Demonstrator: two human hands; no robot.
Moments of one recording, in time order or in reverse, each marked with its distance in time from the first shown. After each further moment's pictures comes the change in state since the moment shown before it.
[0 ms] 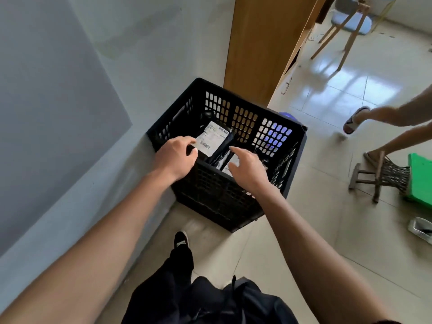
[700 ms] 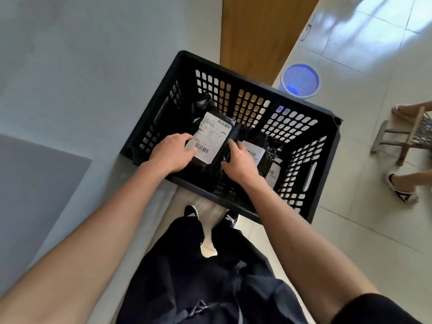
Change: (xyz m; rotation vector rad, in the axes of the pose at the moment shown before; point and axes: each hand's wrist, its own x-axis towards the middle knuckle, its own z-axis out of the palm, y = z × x) left_hand 0.167 -0.052 0.072 0.177 -0.458 -0.157; right_hand 0.153 0.056 0.087 -0.016 -0.303 0.298
